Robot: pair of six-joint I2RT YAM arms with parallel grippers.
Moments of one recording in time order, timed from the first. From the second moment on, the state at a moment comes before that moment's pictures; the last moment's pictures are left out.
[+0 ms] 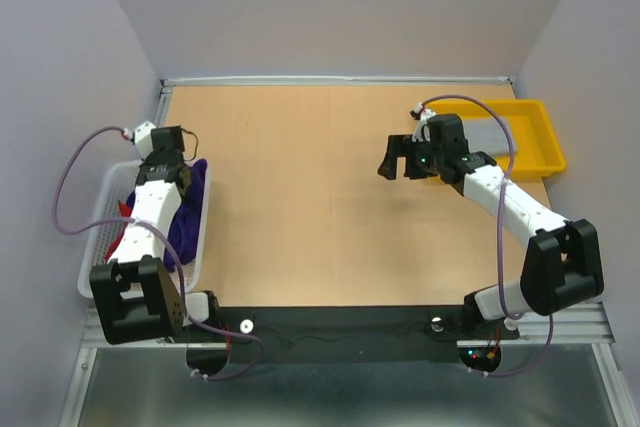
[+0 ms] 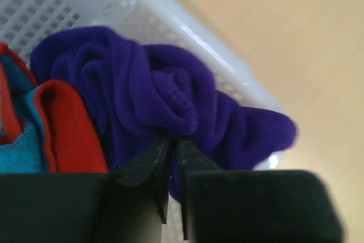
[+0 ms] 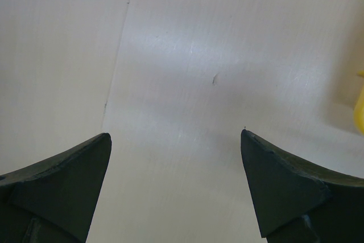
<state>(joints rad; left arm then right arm) 0.09 1.27 0.95 -0.47 -0.44 -0.49 0.31 1.41 1.01 -0.31 -0.26 0.27</state>
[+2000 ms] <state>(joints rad) 0.12 1.08 1.51 -0.54 -0.31 -0.56 0.31 1.33 0.95 -0.31 -0.29 0.23</state>
